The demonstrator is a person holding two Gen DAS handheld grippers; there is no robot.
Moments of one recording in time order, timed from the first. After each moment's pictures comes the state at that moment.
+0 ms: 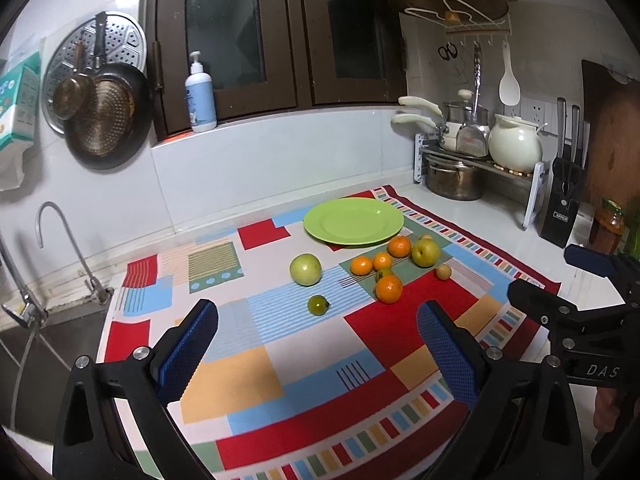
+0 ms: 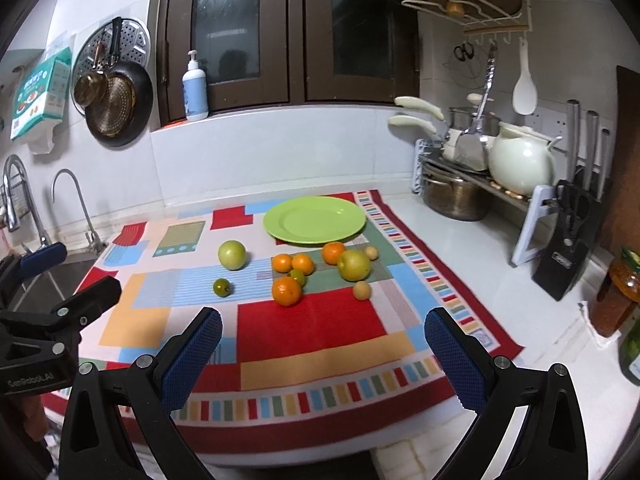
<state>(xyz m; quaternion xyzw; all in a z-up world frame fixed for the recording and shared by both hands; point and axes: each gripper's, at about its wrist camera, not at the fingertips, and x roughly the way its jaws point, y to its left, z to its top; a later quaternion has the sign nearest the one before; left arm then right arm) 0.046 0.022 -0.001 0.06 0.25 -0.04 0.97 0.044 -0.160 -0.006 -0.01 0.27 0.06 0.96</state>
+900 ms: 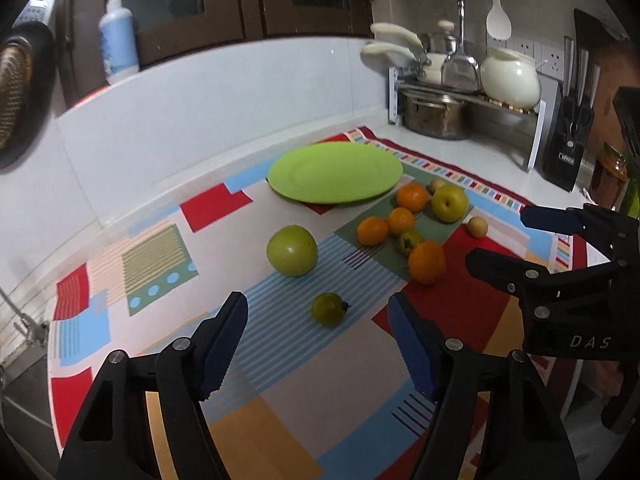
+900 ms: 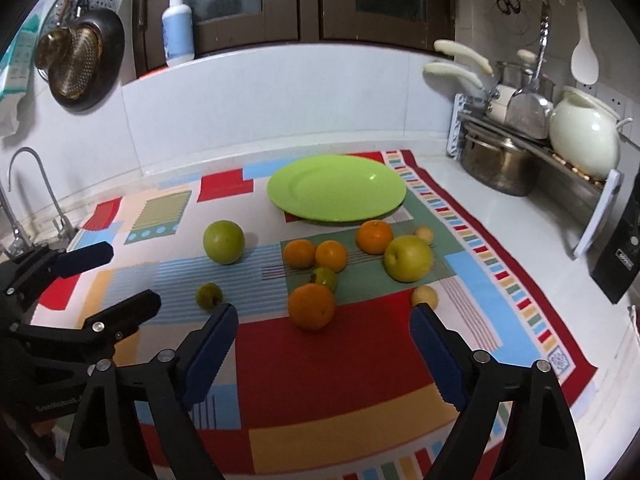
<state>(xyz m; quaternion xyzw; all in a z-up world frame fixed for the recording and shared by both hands) 0.181 0.043 -0.075 0.10 0.34 -0.15 0.92 0.162 -0.108 -0.065 -0.01 0.35 0.05 0.94</state>
